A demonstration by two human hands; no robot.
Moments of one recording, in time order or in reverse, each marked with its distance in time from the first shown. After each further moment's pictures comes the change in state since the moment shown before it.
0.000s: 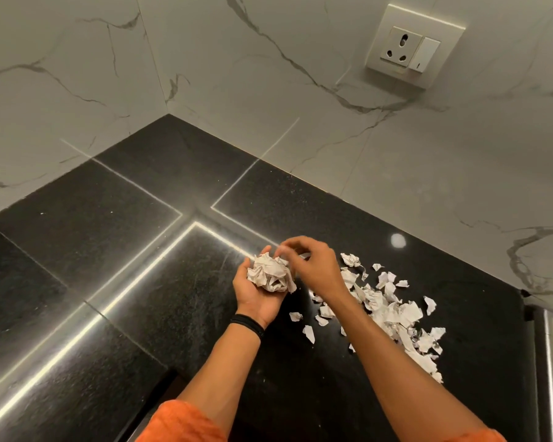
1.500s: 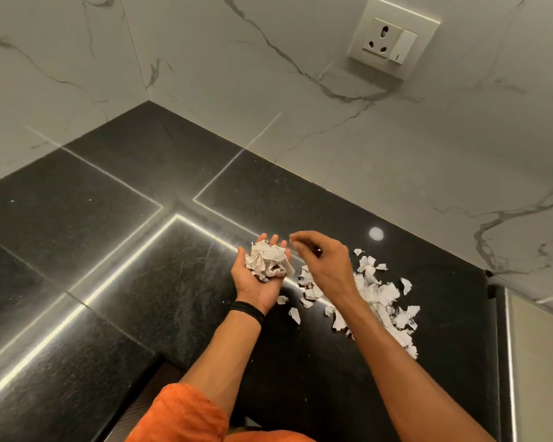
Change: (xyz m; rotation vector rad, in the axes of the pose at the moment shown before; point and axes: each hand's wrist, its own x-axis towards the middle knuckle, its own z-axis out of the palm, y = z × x) left_hand -0.004 -0.022 0.005 -0.063 -0.026 0.004; right_hand -0.049 -0.008 -0.034 0.001 0.131 -0.032
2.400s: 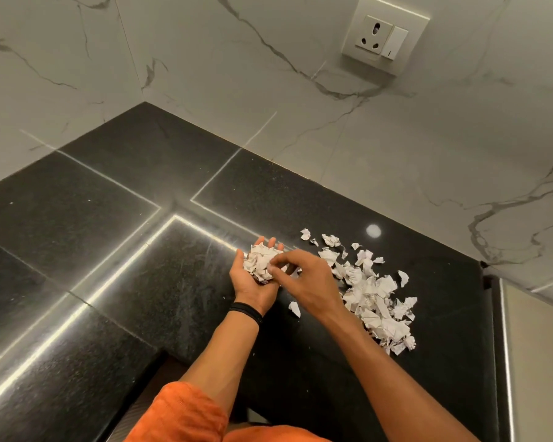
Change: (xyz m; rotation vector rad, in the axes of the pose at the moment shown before) left_hand -0.007 -0.001 -0.010 -0.015 -0.038 -0.054; right_hand -0.034 -0.007 0.024 -0.091 -0.097 -0.031
